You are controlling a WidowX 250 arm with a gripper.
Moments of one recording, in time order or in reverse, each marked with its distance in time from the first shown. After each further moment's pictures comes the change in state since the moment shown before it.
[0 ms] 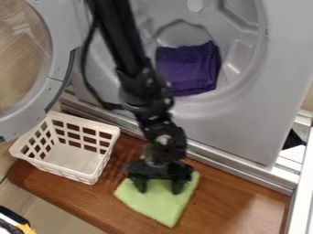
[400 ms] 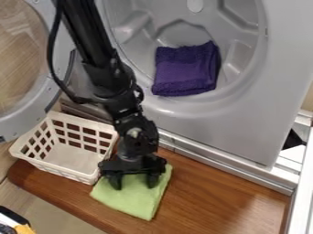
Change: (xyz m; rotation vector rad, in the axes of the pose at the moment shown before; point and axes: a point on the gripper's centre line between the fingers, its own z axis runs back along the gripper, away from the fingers) arm 0.007 0.030 -0.001 0.026 0.001 0.097
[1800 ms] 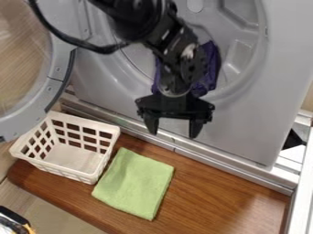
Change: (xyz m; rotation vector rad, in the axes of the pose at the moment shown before) arm 0.041 -0.069 0.109 -0.106 -0.122 -0.200
